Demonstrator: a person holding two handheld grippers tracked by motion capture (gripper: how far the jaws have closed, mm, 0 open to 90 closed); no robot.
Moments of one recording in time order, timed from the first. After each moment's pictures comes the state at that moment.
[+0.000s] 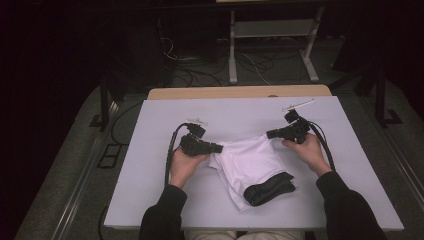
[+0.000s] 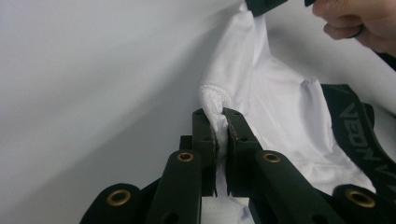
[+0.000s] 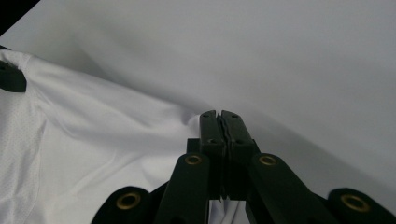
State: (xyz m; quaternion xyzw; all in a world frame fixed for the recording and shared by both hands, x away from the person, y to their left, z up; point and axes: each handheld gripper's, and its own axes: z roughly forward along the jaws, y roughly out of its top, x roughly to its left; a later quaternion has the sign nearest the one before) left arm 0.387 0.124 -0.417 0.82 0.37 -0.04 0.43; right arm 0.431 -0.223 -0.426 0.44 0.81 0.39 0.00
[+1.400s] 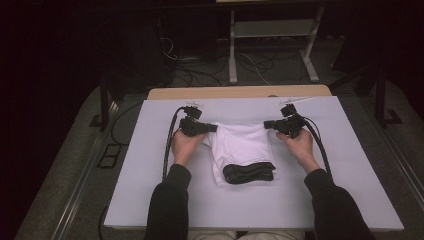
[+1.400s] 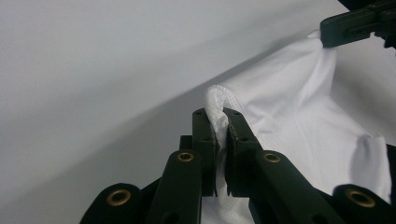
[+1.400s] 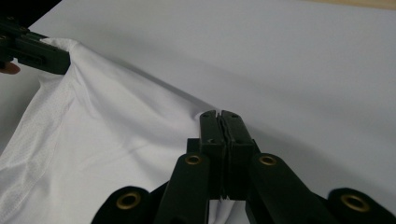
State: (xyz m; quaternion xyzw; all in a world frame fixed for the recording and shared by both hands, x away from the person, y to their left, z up) left arm 0.458 0.131 -0.427 0.80 0.41 0.02 0.43; right arm 0.446 -0.212 -0.424 0.47 0.77 0.42 0.07
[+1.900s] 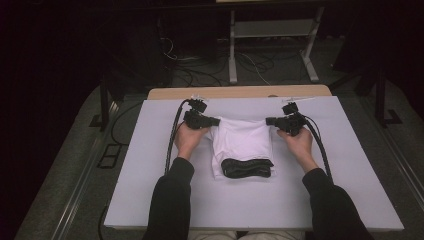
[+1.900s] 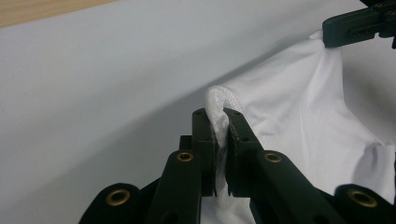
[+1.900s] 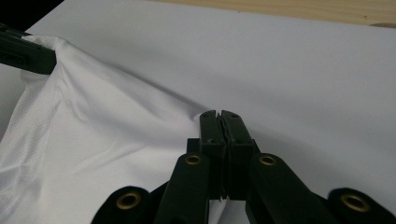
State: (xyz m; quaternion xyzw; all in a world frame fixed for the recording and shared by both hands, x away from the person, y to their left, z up) left arm 0.475 0.117 -0.409 0.82 0.40 0.05 0.41; right arm 0.453 -0.217 -0.427 0.49 0.75 0.43 0.10
